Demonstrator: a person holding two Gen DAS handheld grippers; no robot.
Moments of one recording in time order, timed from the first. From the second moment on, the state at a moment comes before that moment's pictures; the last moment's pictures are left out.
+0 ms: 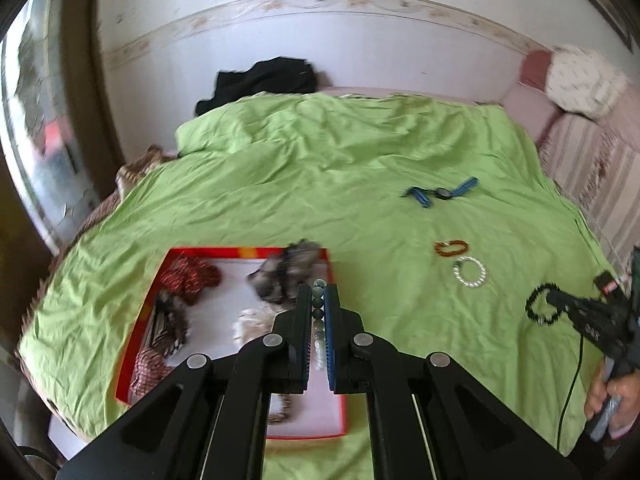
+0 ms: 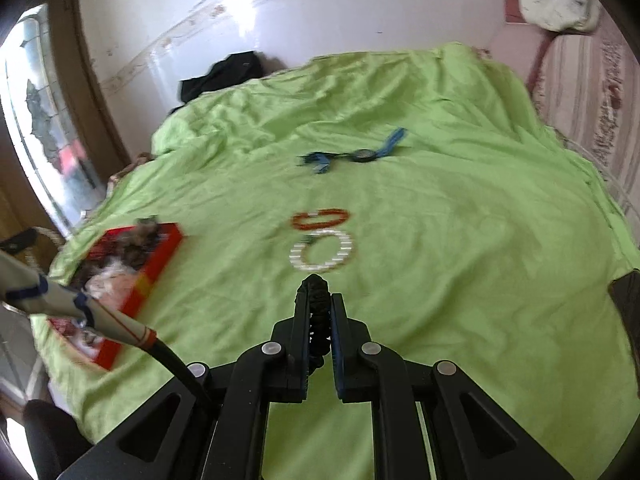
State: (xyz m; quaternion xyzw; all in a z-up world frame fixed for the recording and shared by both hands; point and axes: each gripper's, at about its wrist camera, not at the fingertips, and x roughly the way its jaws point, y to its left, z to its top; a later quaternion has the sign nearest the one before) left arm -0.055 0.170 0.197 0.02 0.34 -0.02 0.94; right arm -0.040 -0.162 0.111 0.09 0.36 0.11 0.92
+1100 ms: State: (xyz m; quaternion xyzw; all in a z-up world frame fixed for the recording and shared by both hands) left arm 0.055 0.339 0.067 -0.17 0.46 0.06 0.87; right arm 0.011 0.129 0.076 0.01 0.48 0.32 0.82
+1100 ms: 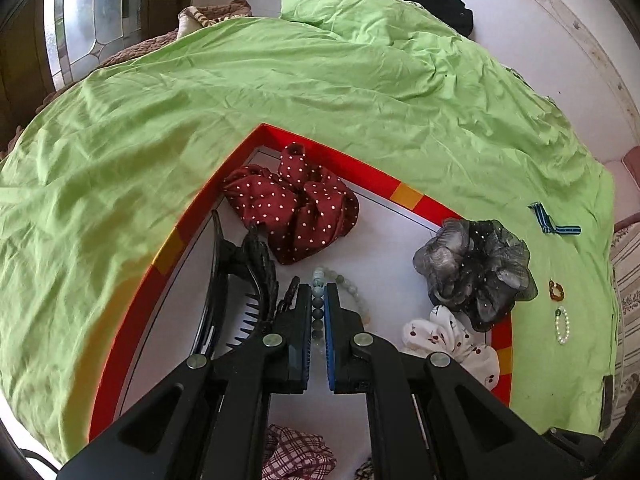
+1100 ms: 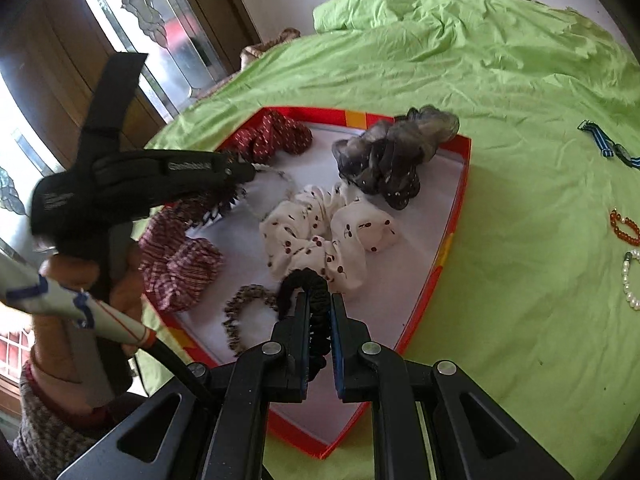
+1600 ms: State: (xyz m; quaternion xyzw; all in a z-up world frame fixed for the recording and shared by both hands) left arm 0.035 0.317 0.085 -0.12 0.41 0.07 0.90; right arm 0.004 0.128 0.074 -0.01 0.48 0.31 0.82
